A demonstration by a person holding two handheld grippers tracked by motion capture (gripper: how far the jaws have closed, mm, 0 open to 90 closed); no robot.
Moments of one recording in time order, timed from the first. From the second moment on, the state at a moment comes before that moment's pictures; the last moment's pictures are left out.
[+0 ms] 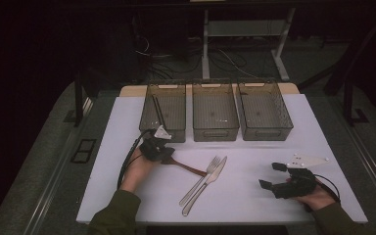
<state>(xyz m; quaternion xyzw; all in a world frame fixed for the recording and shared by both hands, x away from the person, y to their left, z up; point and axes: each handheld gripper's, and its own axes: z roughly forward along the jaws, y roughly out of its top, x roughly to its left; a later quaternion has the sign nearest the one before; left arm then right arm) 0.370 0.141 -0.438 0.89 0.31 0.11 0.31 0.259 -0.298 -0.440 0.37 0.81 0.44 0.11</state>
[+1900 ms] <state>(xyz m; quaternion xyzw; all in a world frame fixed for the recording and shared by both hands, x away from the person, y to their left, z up) 0.304 0.204 -0.430 0.85 0.34 0.11 0.39 0.260 -0.298 -0.440 0.38 0.81 0.44 0.10</state>
